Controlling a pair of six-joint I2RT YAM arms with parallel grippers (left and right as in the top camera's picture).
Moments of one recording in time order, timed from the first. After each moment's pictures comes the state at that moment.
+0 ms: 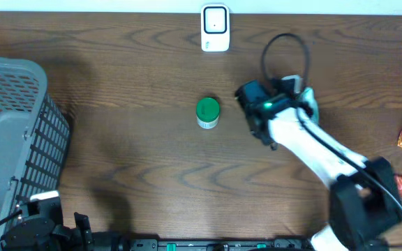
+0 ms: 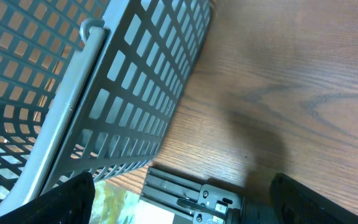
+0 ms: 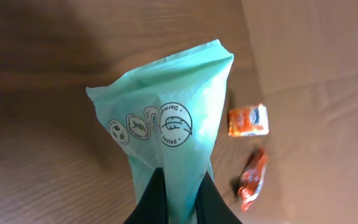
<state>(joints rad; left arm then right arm) 0.05 0.48 1.24 -1.66 -0.35 0.02 0.52 1.78 1.18 -0.97 1.04 0.52</state>
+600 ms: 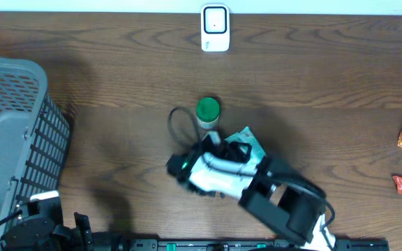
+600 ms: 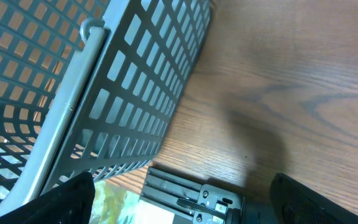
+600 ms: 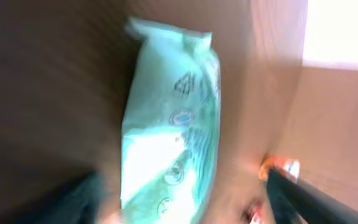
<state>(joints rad) 0.05 0.48 1.24 -1.66 -0.35 0.02 1.09 2.07 1.20 -1.05 0.87 0.53</state>
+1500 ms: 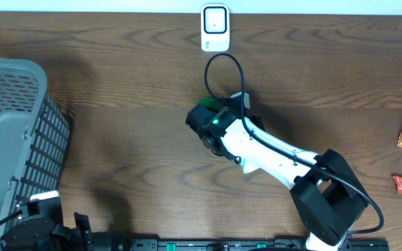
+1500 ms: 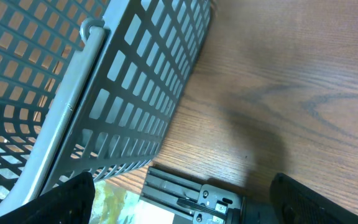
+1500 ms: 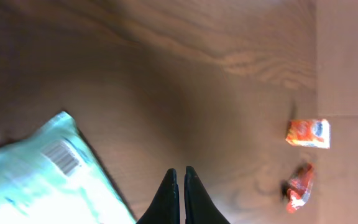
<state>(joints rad) 0.05 0.48 1.24 -1.66 -0.35 0.02 0.80 1.89 1.32 -1.09 0.85 0.65</state>
